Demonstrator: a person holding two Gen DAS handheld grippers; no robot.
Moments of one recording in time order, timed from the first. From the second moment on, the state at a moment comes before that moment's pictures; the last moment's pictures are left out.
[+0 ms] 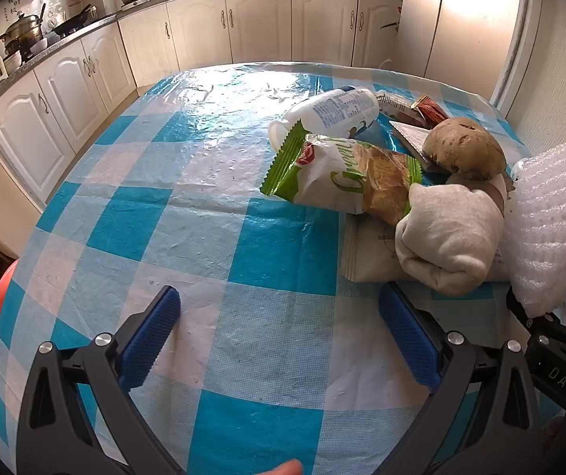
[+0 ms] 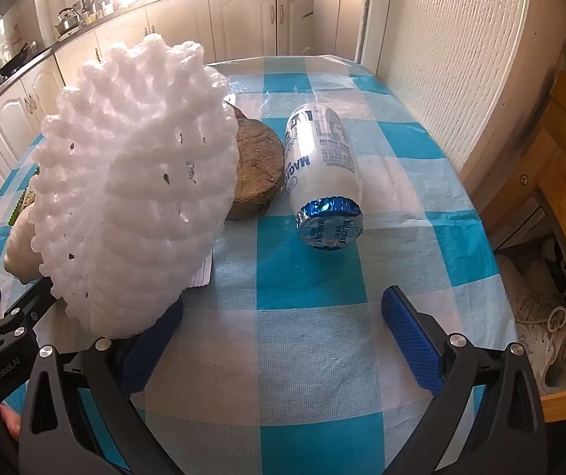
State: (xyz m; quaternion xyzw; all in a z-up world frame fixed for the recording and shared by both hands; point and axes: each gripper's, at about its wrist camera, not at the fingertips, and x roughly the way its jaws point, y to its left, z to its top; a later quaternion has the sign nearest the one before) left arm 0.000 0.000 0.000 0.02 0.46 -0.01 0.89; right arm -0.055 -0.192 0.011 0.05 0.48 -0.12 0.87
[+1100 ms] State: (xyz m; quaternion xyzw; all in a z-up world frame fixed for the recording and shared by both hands) left arm -0.048 0.003 0.037 0.05 0.38 -0.03 0.92; right arm -0.123 -0.182 0.034 0.07 0.45 -0.08 0.89
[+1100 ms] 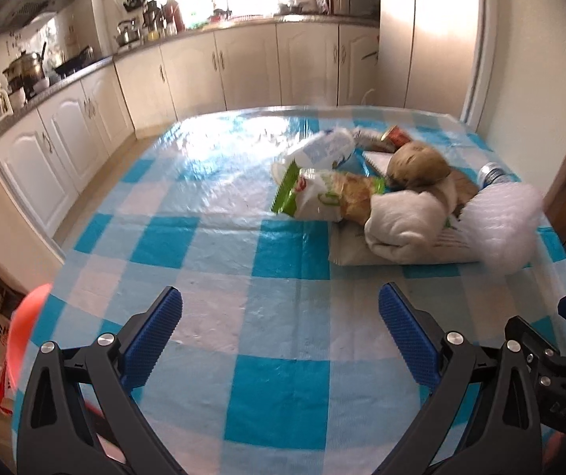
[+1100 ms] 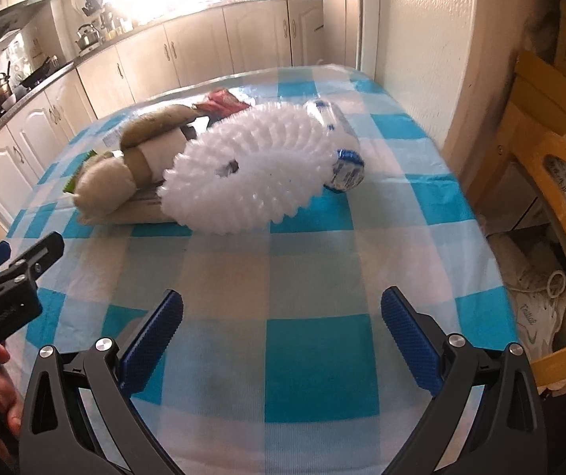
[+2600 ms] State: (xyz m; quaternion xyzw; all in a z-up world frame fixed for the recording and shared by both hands) left arm -0.143 0.062 0.168 0.00 0.21 -0.03 0.98; right arm -0.202 -0.141 0.180 0.04 0.27 -0.05 0.96
